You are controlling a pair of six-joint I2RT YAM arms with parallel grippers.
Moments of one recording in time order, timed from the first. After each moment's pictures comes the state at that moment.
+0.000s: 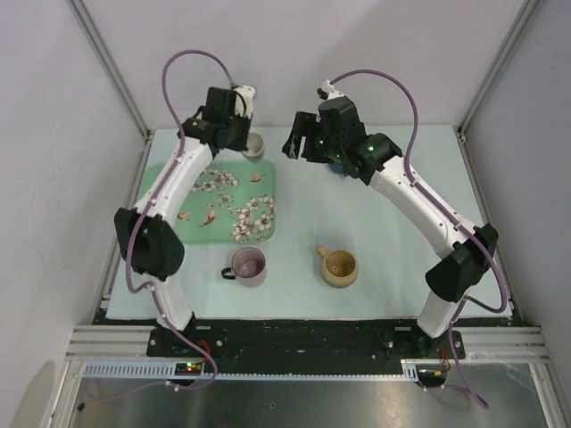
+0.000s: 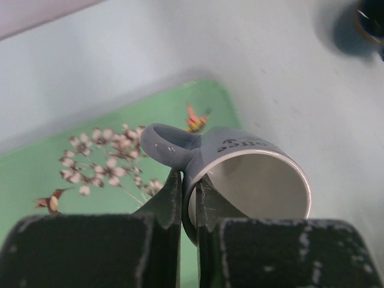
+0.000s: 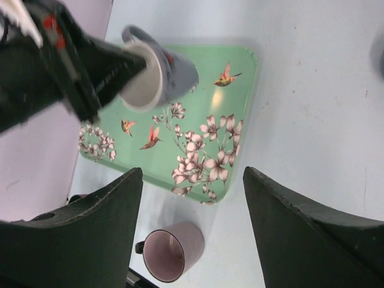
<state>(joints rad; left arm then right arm) -0.35 1.80 1.83 -0.72 -0.03 0.05 0.67 1.74 1.88 -0.62 0.05 0.59</state>
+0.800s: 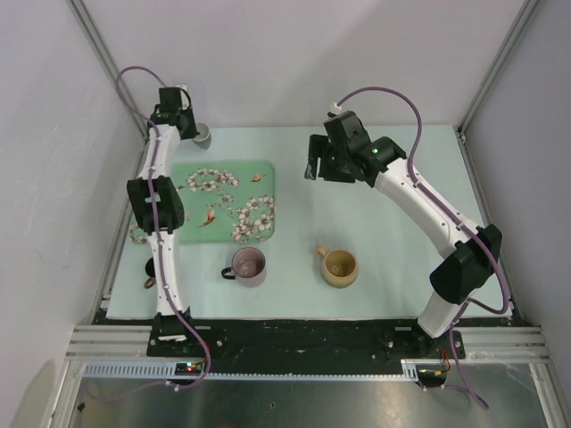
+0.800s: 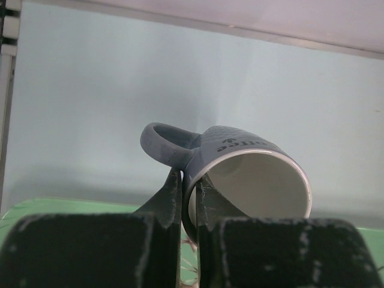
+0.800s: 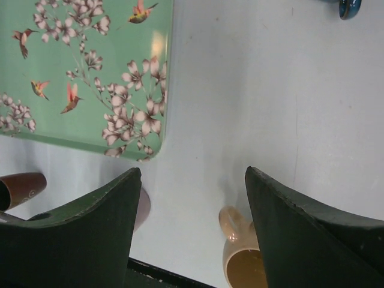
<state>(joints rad) 0.07 2.49 2.45 -0.66 -0.01 -0.08 0.62 1.71 1.78 -0.83 0.09 0.56</state>
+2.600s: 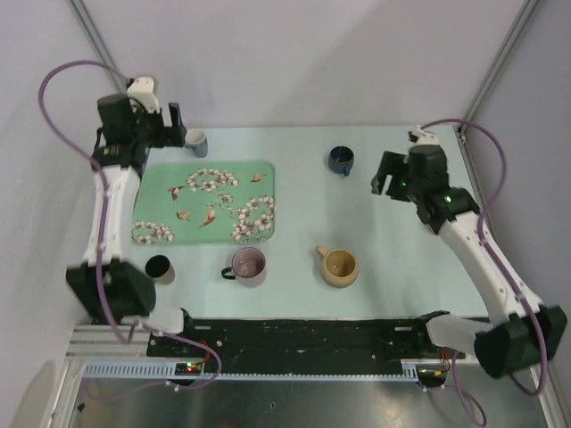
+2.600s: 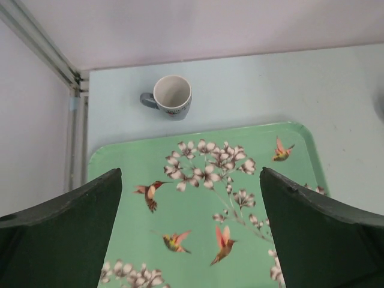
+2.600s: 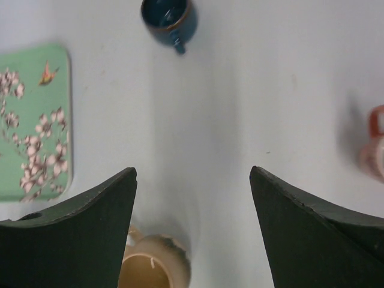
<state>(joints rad) 0.14 1.59 1.66 -0.49 0.22 0.08 0.33 1.24 1.21 -0.59 0.10 0.41</state>
